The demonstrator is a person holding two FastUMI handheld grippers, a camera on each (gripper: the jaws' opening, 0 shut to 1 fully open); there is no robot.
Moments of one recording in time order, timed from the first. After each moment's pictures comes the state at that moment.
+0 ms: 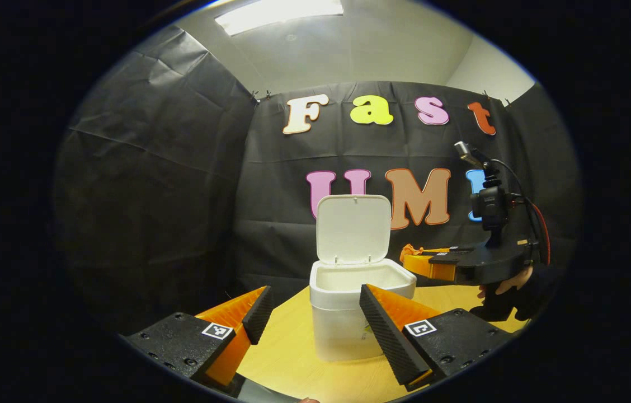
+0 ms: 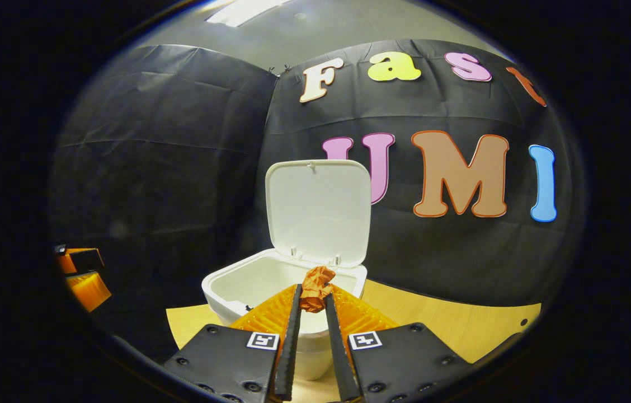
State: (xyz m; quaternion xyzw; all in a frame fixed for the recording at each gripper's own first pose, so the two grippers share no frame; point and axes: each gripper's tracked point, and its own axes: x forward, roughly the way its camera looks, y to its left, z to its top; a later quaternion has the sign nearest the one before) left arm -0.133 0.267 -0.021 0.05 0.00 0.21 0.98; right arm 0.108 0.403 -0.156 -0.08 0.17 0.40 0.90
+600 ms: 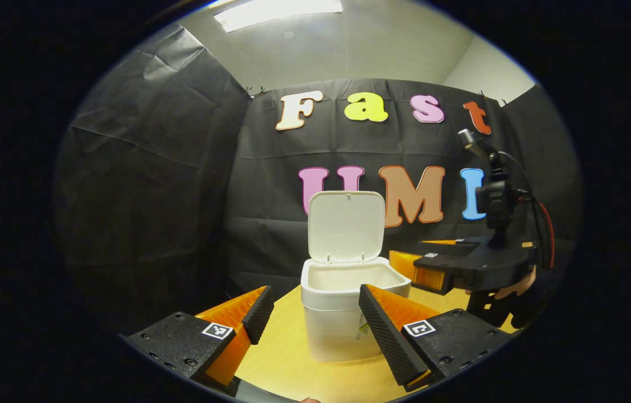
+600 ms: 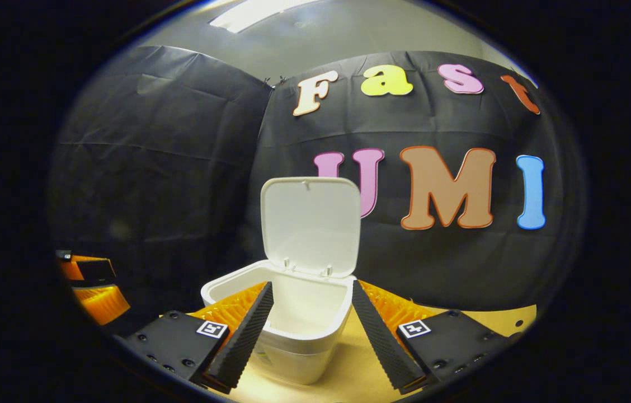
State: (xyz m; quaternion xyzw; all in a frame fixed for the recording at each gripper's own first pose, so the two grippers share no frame) left arm -0.109 0.247 -0.023 0.04 0.00 0.18 0.98; right arm 0.101 0.367 -0.116 -0.06 0.11 0.36 0.92
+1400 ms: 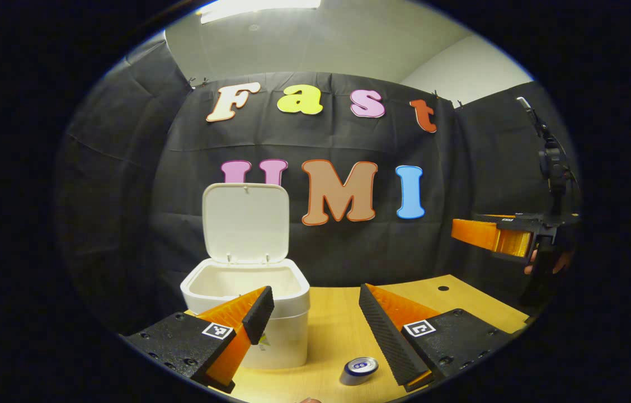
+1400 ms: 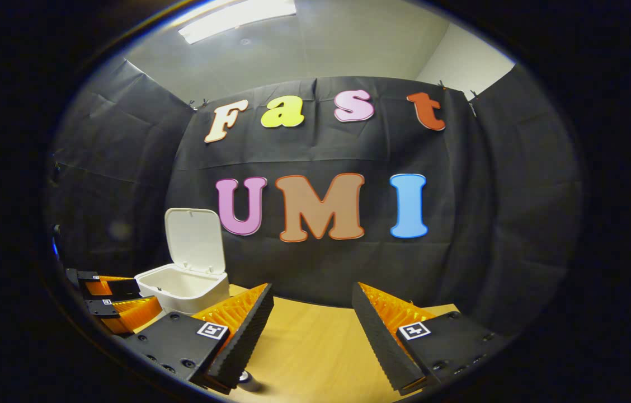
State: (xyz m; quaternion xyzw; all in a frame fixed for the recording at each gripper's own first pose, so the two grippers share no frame) left arm -0.023 0.107 -0.056 0.03 0.02 0.02 1.00; right arm 0.093 0.102 -0.066 -0.04 0.09 0.15 0.98
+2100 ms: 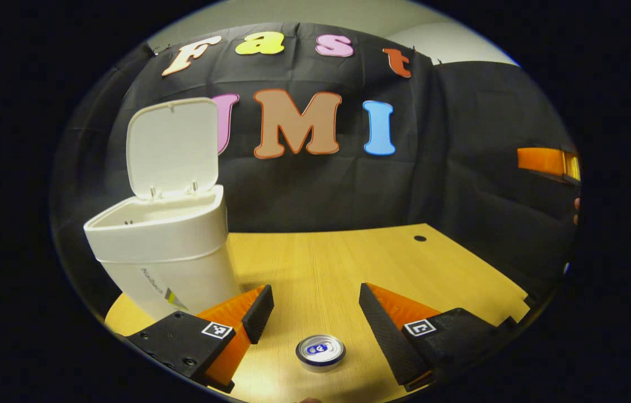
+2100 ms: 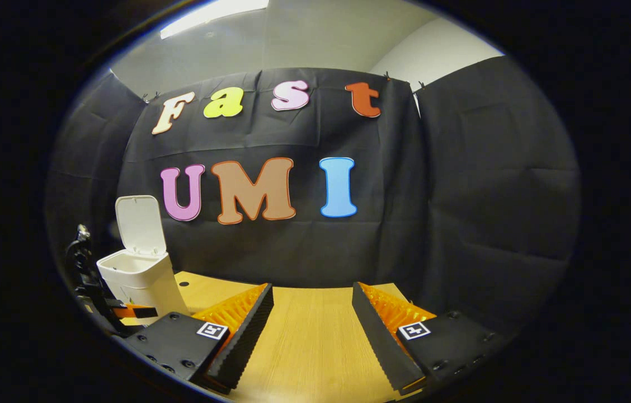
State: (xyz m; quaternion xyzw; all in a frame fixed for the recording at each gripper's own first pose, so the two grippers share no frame) left arm 0.014 0.055 -0.210 0.03 0.19 -0.03 0.98; right arm 0.060 -0.022 -0.089 -0.03 0.13 0.03 0.99
